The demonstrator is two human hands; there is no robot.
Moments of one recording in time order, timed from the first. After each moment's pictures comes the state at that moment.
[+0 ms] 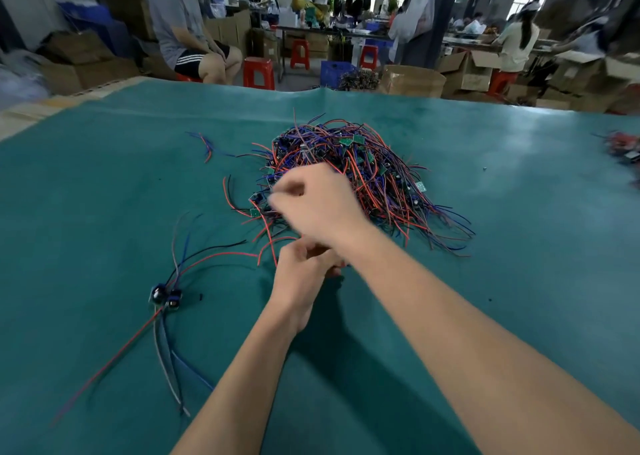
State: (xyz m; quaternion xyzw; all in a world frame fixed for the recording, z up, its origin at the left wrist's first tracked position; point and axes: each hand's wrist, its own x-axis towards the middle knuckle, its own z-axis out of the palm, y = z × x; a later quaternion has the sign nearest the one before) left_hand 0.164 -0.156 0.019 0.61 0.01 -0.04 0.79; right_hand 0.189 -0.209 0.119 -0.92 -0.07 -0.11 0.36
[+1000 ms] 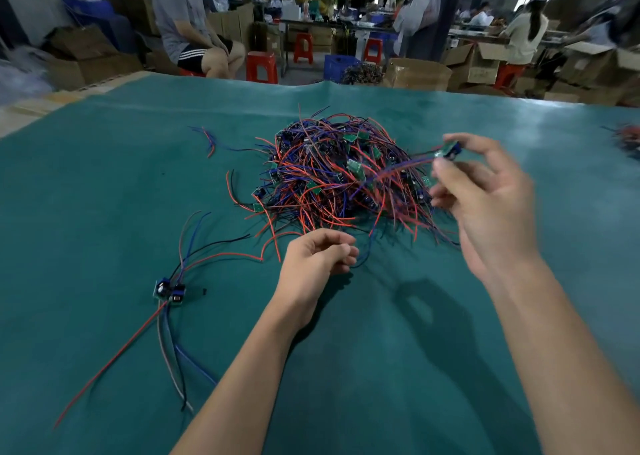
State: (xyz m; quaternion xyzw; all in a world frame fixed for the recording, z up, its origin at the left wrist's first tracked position) left_hand 0.167 -0.157 0.018 0.59 -0.05 -0.08 0.80; right_hand 0.148 -0.345 0.110 -0.66 -0.06 -0.30 0.69
